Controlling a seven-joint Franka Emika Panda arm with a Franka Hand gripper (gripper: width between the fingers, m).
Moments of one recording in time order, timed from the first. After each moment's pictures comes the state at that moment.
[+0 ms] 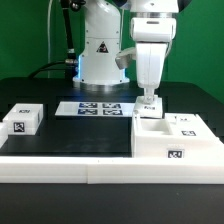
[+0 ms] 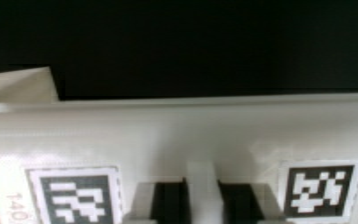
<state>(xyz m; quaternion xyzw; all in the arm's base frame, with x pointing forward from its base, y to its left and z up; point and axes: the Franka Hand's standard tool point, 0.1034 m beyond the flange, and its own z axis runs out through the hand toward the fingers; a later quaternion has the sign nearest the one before) 0.446 0.070 0.060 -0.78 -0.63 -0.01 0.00</state>
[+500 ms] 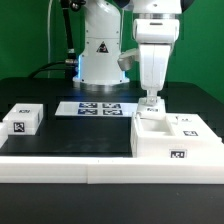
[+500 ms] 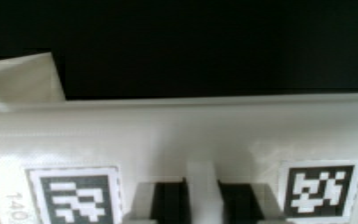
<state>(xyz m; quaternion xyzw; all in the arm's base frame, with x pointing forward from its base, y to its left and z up) 0.454 0.074 0.058 -0.77 -0.63 -0.01 0.00</state>
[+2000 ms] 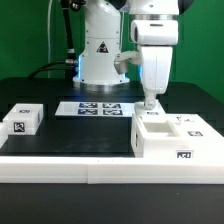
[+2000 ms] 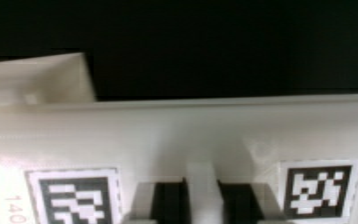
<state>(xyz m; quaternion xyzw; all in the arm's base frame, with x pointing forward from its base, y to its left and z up) 0.475 0.065 0.056 -0.74 -0.67 -0.02 0.00</state>
